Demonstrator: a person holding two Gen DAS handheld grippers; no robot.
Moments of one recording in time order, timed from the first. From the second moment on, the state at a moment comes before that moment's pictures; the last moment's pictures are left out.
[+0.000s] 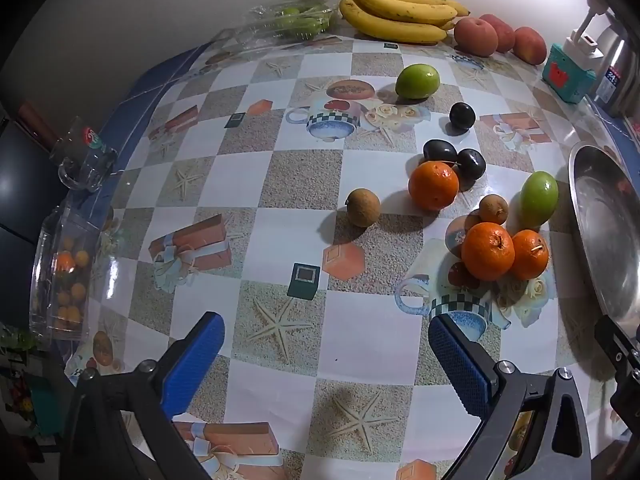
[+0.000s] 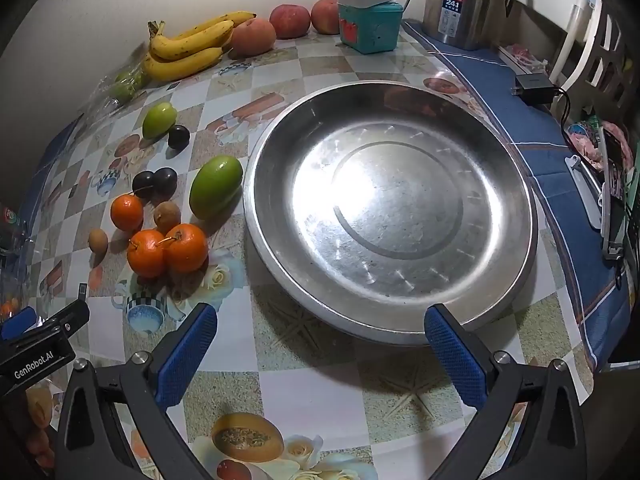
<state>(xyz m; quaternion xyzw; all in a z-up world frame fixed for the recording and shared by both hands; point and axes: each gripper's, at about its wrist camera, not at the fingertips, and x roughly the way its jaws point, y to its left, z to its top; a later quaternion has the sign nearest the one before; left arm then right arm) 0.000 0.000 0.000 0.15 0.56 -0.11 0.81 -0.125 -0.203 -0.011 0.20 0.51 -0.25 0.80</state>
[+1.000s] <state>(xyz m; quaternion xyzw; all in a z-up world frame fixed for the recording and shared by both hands) -0.001 0.001 -0.003 0.15 0.56 -0.10 0.80 -0.122 -0.202 -0.012 0.20 0.51 -0.25 0.80</state>
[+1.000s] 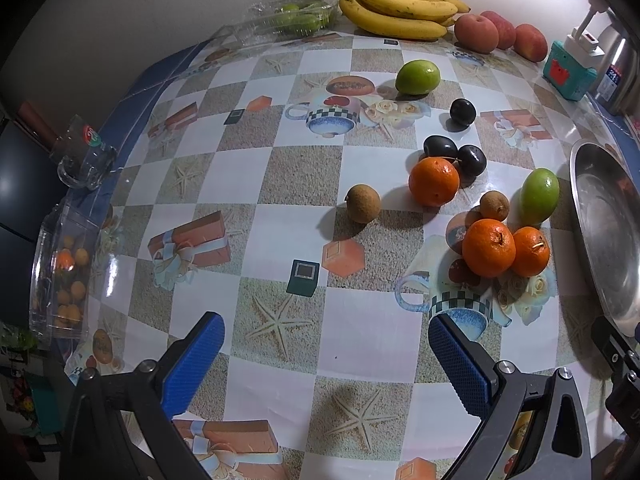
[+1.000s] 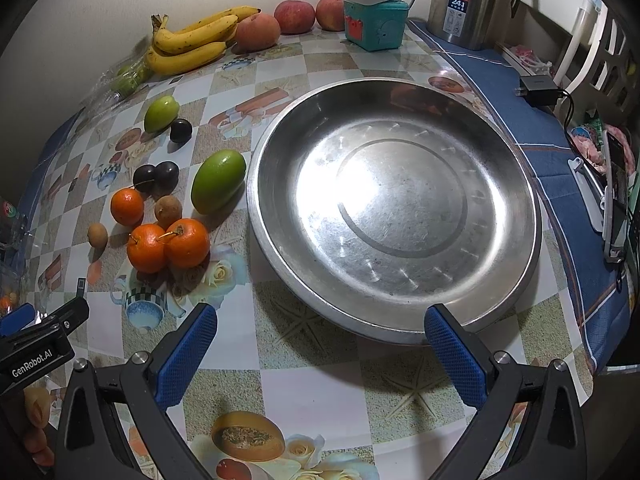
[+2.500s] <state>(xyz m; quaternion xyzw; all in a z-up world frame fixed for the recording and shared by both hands) 0.038 0.006 0.071 0.07 0.53 -0.09 0.84 -0.095 -0.190 0.054 0.17 0.44 -0.25 0.85</state>
